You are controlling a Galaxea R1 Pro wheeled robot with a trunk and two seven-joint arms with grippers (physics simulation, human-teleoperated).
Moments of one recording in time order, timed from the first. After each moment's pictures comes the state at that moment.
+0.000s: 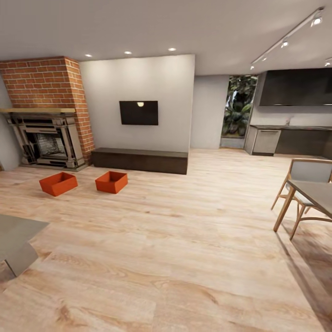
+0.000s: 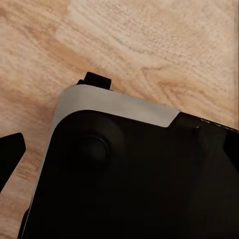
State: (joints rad) left arm 0.00 0.01 0.04 -0.27 0.31 0.08 -0.01; right arm -0.16 -0.06 0.07 0.03 0.12 -0.14 0.00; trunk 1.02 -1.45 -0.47
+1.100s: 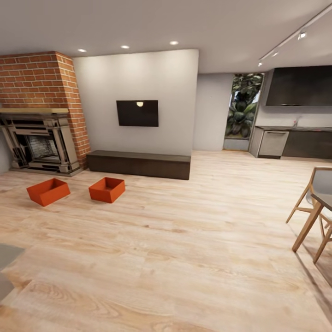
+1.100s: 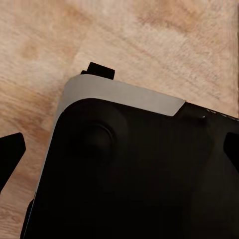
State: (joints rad) left arm 0.00 0.01 0.04 -0.24 0.30 0.08 -0.01; right arm -0.16 -0.06 0.07 0.03 0.12 -0.14 -0.01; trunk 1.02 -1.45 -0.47
